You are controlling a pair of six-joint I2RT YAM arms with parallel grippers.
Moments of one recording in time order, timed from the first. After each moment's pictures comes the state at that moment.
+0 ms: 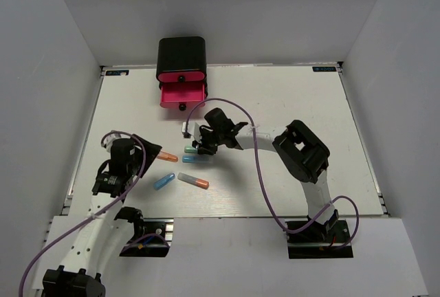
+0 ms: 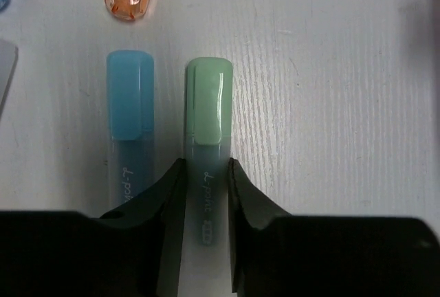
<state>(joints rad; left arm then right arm) -0.14 0.64 0.48 -0.50 -0.07 -1.02 0.86 2.06 1.31 -0.04 -0.43 -0.56</state>
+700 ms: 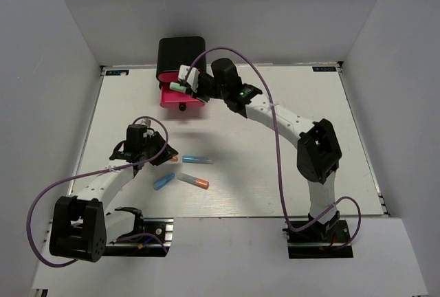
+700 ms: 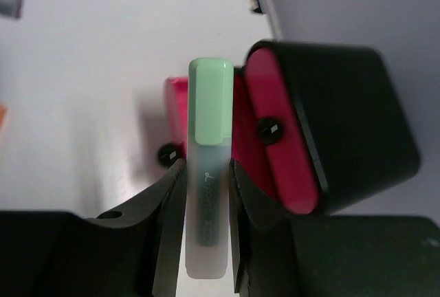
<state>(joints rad) -0.15 1.12 0.50 -0.20 0.27 -0.75 0.77 1.96 1.70 -0.08 -0.41 -0.63</state>
